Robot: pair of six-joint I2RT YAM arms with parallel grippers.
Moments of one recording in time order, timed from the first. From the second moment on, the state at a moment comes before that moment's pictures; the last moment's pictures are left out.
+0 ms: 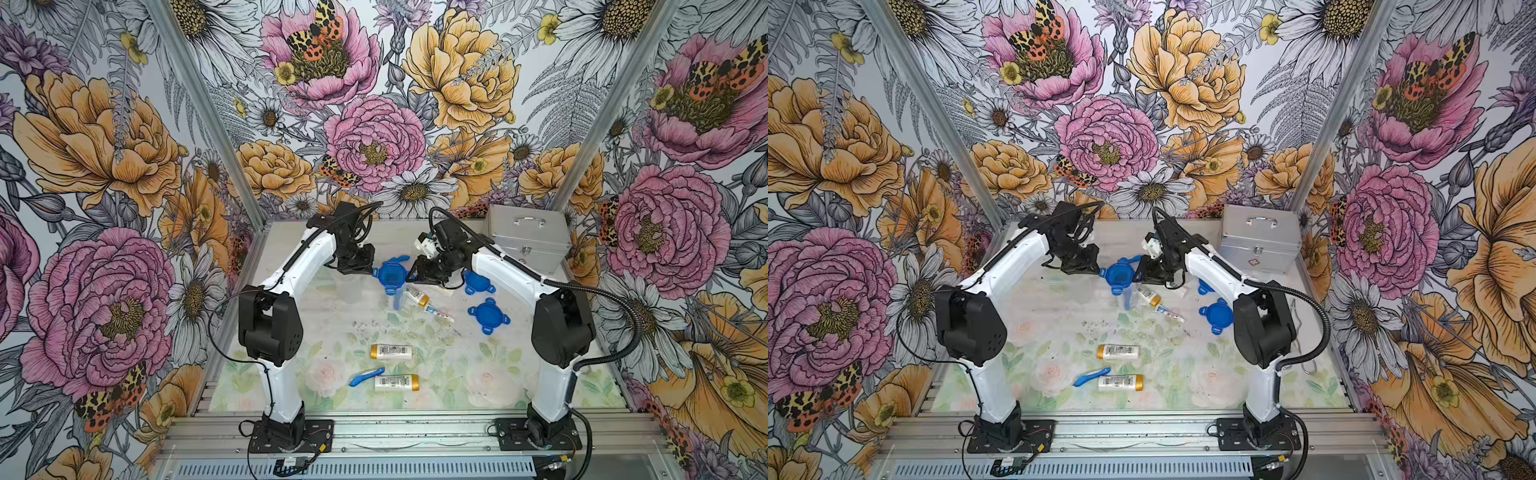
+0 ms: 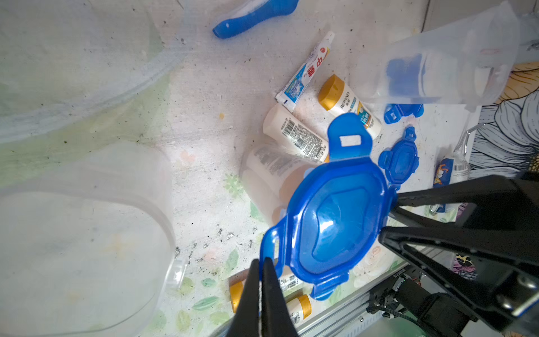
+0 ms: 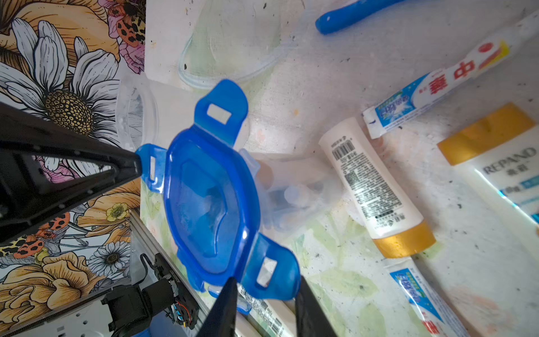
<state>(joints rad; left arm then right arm) -0.33 1.89 1.79 -1.19 0.34 -0.32 0.49 1.91 1.61 -0.77 -0.57 0.43</state>
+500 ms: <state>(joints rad) -0.35 1.90 1.80 -1.20 0.31 -0.32 0.49 1.90 1.57 -0.77 -0.56 0.43</state>
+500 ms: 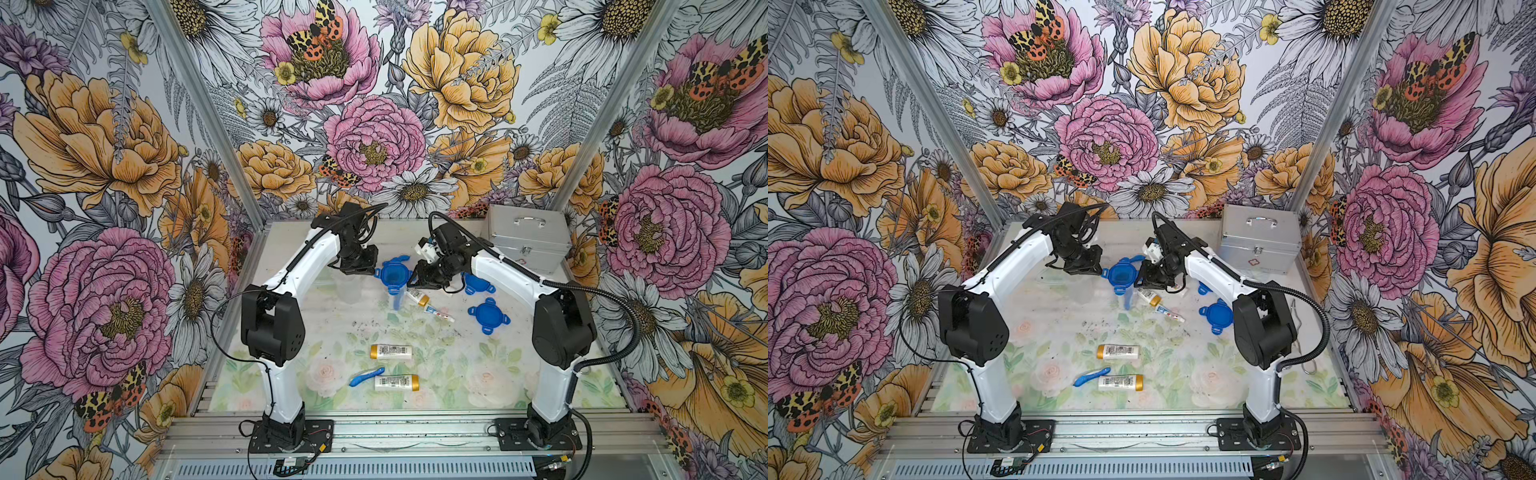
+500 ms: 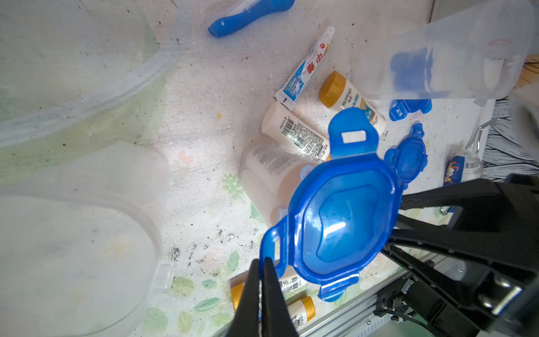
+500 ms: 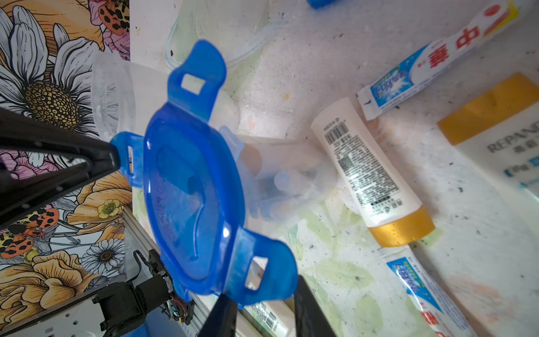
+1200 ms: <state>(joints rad) -0.35 1.91 1.82 -1.21 0.30 -0.30 0.49 1.75 1.46 -0.77 -0.54 0.45</state>
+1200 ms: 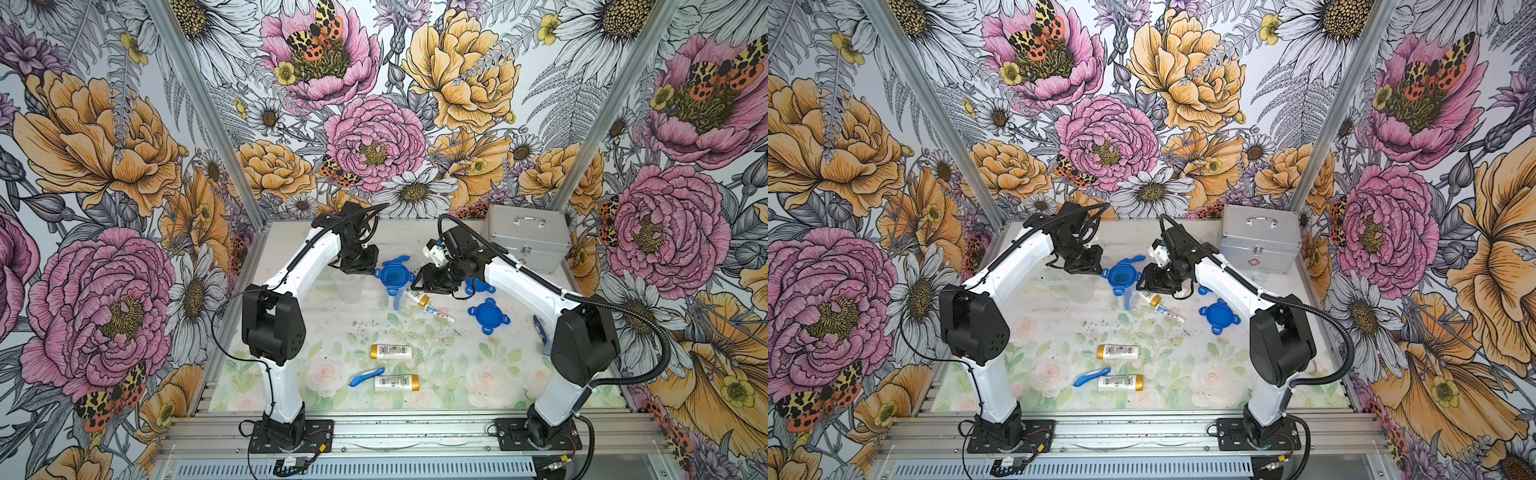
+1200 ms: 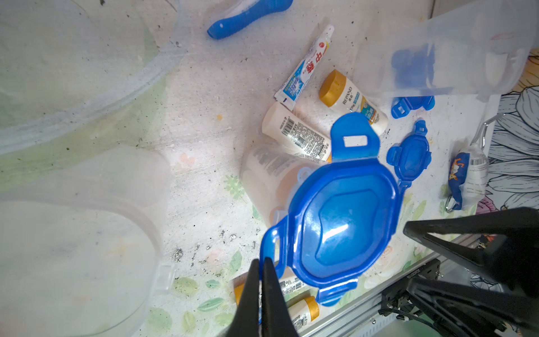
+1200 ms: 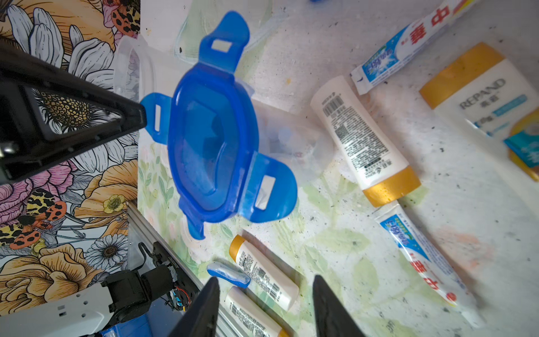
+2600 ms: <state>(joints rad) -0.36 1.91 1.82 -1.22 0.28 -0.30 0.49 1.93 1.64 -0.77 -0.53 0.45</state>
